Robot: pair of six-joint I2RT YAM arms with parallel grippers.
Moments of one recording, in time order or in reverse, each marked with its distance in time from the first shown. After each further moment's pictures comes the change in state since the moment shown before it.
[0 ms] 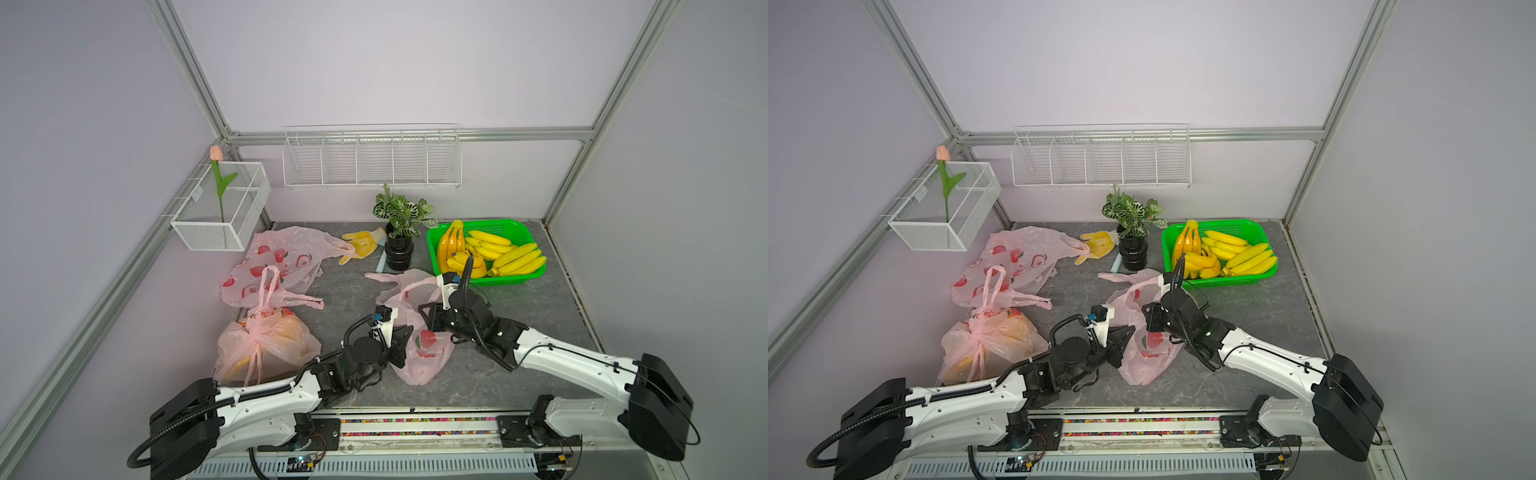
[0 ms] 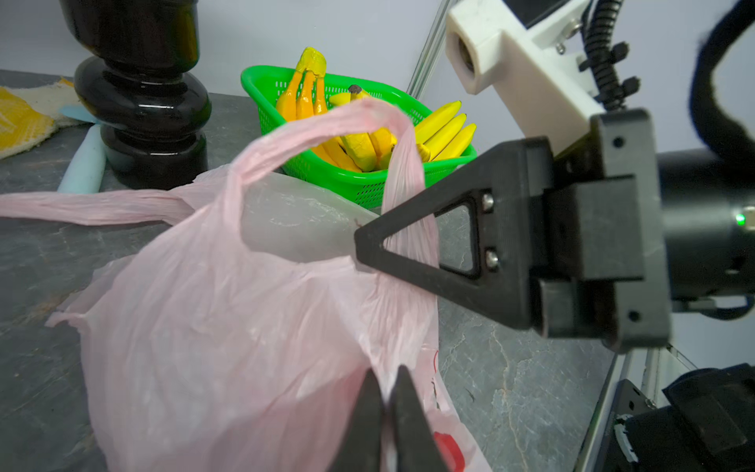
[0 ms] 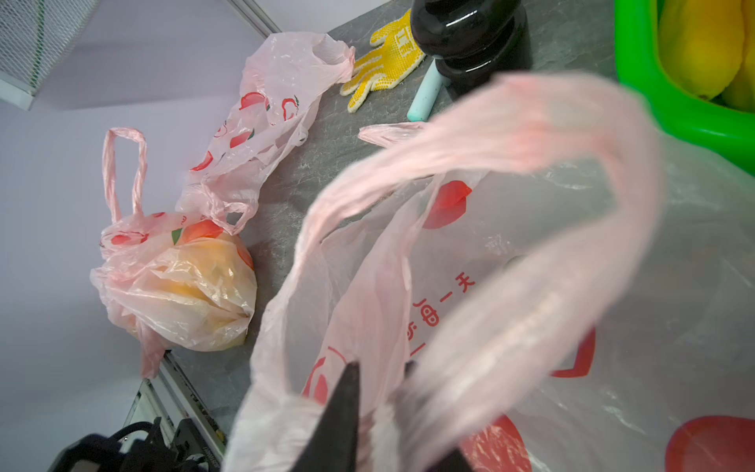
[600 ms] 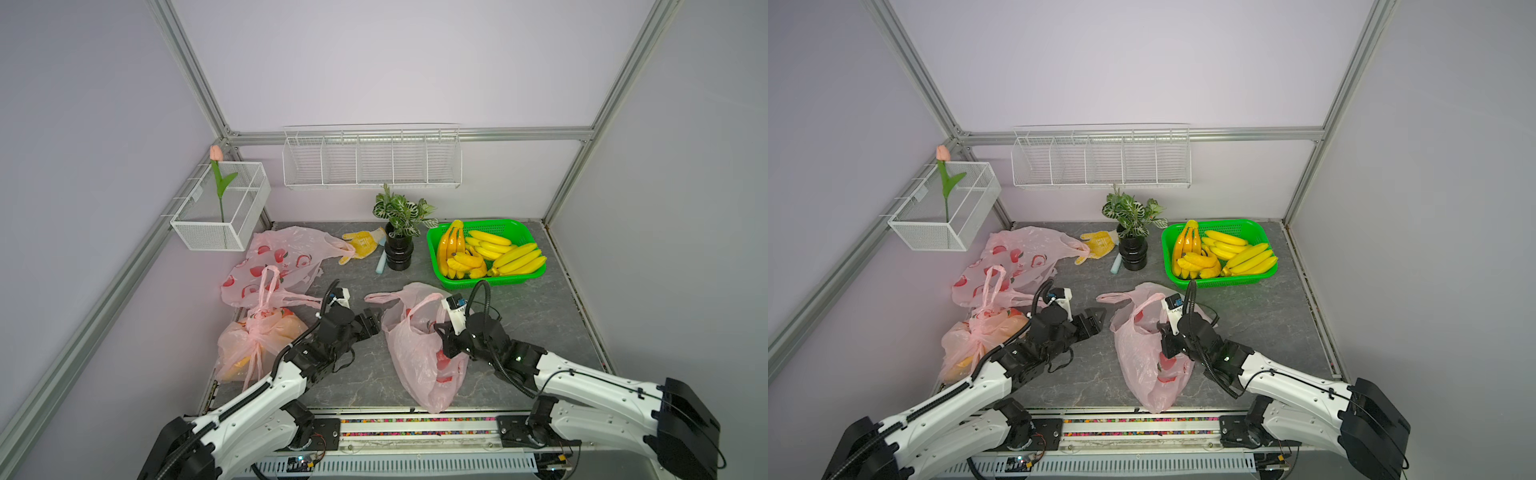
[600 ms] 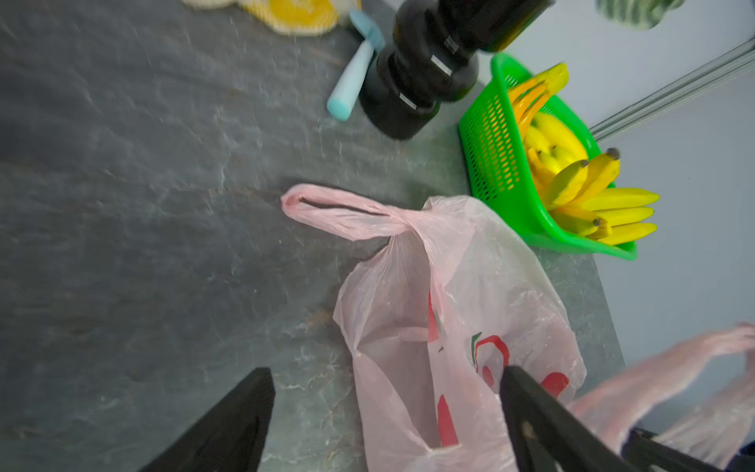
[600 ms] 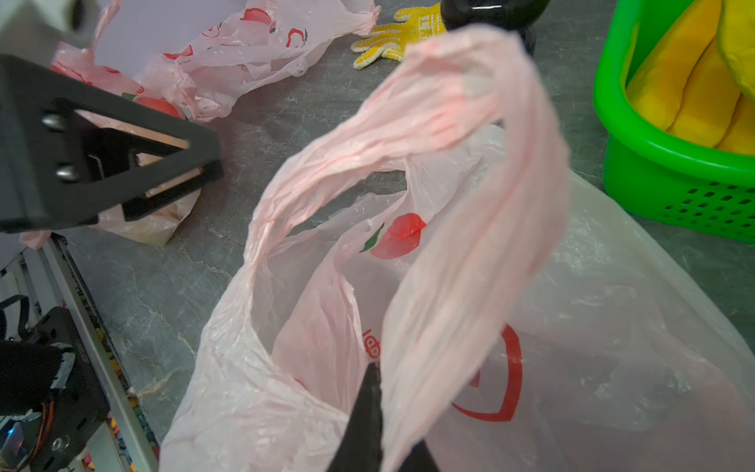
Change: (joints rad) left arm 0.453 -0.004 0.126 -0.485 0.218 -0.375; right arm 0.048 -0.193 -0.253 0.077 0.041 -0.359
